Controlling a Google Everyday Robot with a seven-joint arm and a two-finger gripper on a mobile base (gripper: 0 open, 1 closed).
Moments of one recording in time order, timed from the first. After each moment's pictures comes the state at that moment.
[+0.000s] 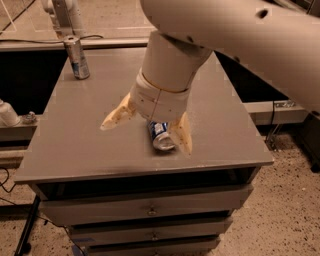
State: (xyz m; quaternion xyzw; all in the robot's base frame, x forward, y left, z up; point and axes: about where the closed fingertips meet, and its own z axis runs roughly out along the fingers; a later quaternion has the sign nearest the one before) arm 0.424 0.026 0.898 -0.98 0.11 0.02 0.14
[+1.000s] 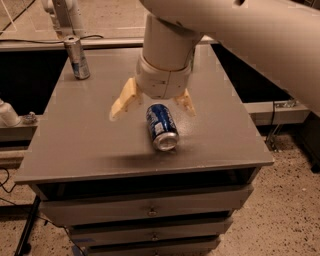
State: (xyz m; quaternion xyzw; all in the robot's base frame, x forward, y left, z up) arm 0.484 0.007 0.906 -0.99 -0.08 -0.06 0.09
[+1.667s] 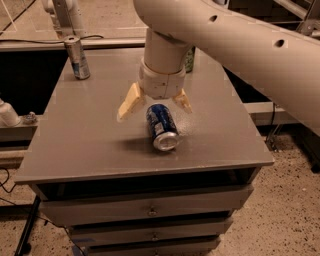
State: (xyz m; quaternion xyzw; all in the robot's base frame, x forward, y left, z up) arm 0.530 0.004 0.868 -0.99 -0.11 -0.04 0.07
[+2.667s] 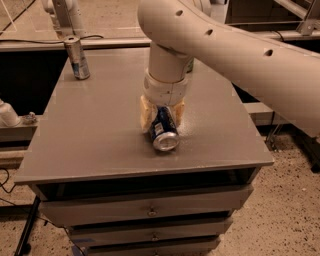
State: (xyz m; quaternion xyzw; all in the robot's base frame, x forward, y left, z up) arm 0.538 -0.006 0.839 -0.99 -0.14 -0.02 0.06
